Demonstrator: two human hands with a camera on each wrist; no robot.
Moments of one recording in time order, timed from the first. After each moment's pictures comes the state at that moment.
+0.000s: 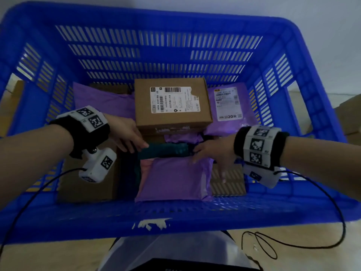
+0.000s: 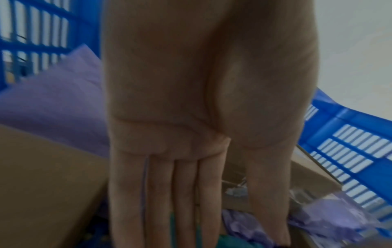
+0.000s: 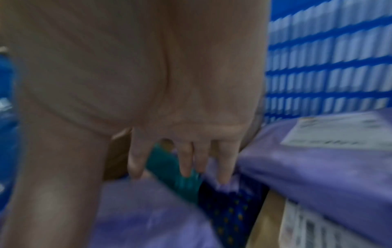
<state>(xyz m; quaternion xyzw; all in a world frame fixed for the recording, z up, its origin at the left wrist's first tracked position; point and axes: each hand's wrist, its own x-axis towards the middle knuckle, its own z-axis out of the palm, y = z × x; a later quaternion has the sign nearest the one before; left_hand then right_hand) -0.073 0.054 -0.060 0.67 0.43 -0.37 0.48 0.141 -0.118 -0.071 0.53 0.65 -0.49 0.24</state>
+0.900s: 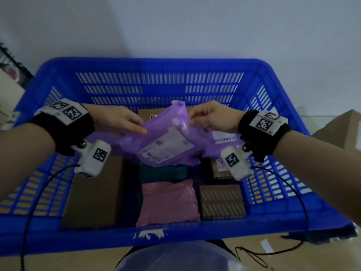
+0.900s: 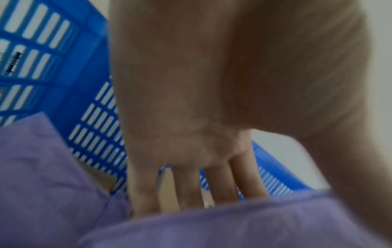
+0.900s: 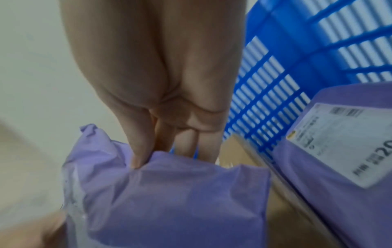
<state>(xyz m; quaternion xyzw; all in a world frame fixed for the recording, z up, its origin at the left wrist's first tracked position) -0.072 0.086 0.023 0.73 0.30 -0.16 0.59 0.173 -0.065 0.011 0.61 0.49 -0.53 -0.33</state>
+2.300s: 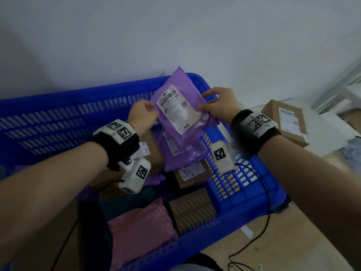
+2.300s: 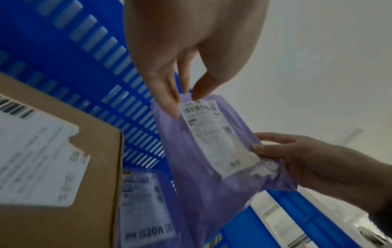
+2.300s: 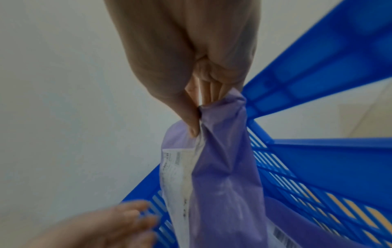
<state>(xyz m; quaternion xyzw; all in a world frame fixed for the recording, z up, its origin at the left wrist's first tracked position) 0.119 0.022 0.022 0.72 0.41 0.16 0.54 0.262 -0.128 0.060 0.86 0.23 -0.15 -0.42</state>
